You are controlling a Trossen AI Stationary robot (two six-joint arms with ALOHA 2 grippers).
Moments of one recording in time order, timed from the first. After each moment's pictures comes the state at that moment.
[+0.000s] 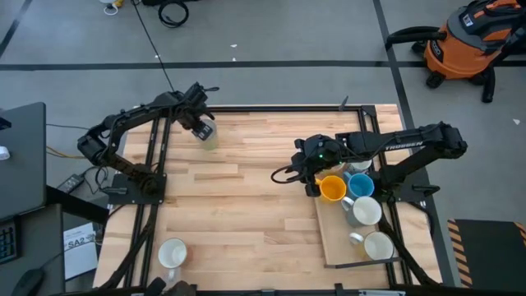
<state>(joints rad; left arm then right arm) 0.86 1.47 1.01 -0.83 -0.10 -0.03 0.04 1.32 1.11 -0.51 -0.08 -0.09</state>
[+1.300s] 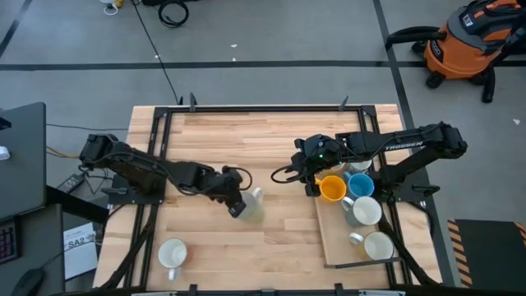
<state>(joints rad) -0.22 1.48 1.01 -0.50 -0.13 -0.93 0.04 1.32 1.11 -0.51 -0.08 -0.09</state>
